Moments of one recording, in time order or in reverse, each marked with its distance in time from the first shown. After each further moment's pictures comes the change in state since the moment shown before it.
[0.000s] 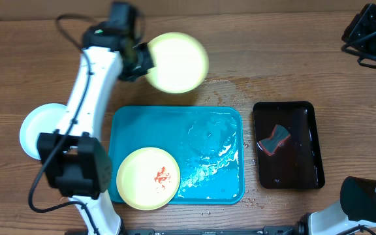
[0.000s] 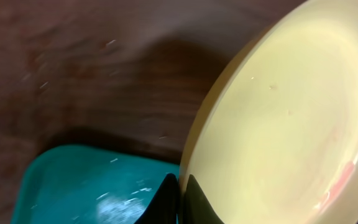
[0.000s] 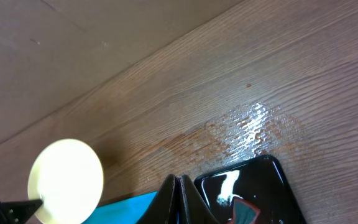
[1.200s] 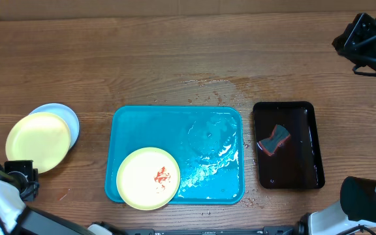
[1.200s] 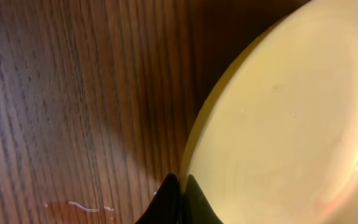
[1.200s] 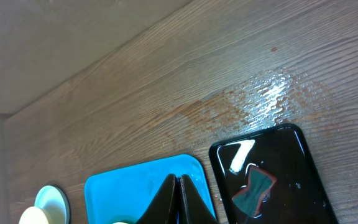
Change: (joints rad) left arm 1.148 -0.524 -0.987 0.462 0.141 -0.118; right arm 0.000 0.000 0.000 -0.101 -0.123 -0.026
